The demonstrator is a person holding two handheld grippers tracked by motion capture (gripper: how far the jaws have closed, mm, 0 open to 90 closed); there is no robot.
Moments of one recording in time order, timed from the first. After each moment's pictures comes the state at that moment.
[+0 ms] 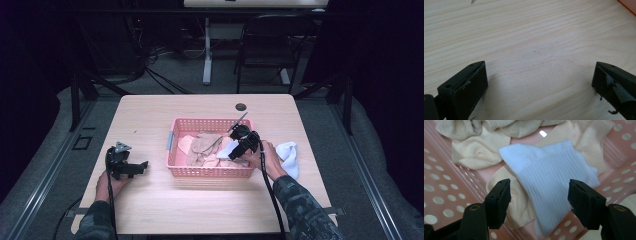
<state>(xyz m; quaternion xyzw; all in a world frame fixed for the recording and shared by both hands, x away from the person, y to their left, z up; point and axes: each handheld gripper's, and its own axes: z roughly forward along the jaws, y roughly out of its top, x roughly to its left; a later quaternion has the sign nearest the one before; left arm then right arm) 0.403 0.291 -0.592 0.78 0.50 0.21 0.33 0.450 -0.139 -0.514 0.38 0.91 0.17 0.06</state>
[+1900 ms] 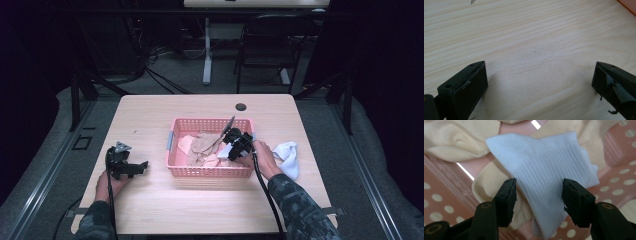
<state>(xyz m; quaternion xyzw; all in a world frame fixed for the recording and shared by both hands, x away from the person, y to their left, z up) 0.403 0.291 -0.592 0.78 0.50 0.20 0.33 0.452 -0.115 -0.525 0.36 0.92 0.08 0.10</state>
